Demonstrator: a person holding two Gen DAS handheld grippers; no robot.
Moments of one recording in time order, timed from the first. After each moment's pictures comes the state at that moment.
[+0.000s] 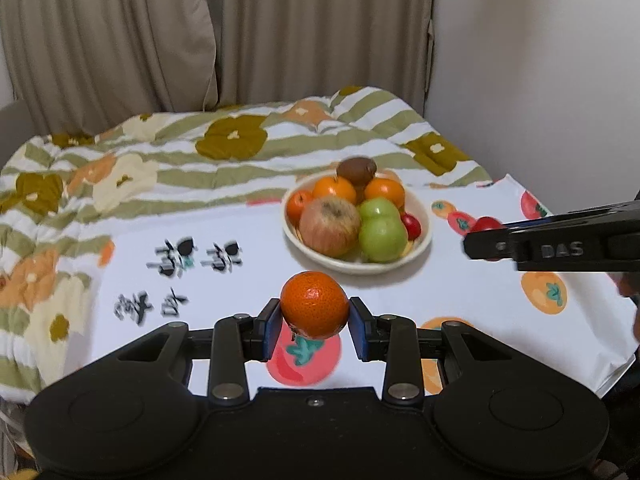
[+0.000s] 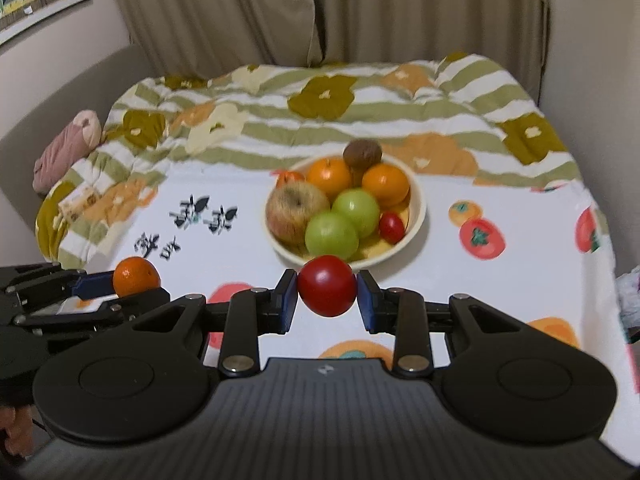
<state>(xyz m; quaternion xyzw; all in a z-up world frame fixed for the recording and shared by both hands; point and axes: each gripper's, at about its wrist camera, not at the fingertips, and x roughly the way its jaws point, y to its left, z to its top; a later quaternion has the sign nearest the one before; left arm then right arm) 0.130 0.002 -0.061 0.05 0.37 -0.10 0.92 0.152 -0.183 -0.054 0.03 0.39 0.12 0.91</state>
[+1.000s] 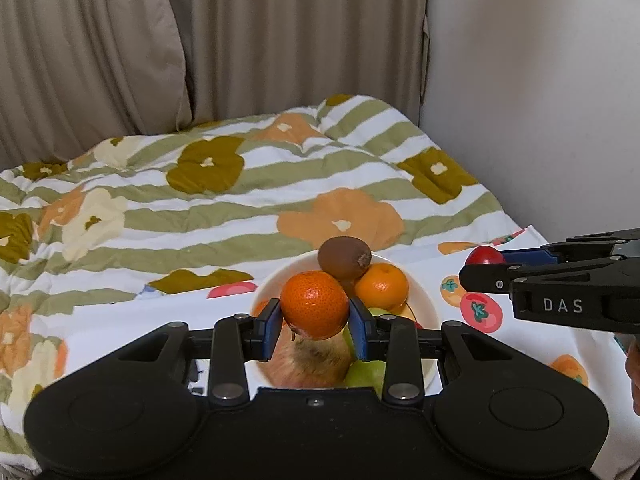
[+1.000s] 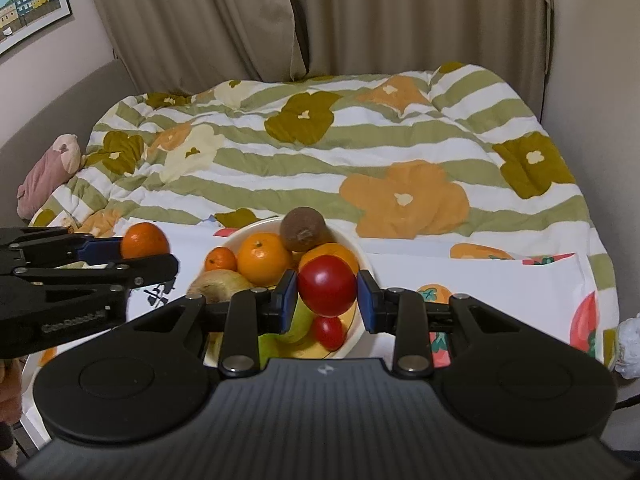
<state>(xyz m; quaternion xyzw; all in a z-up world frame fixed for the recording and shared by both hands) 0.278 -0.060 -0.056 0.06 0.38 -0.12 0.92 0.289 -0.241 -0.065 0.04 0.39 0.13 0.91</state>
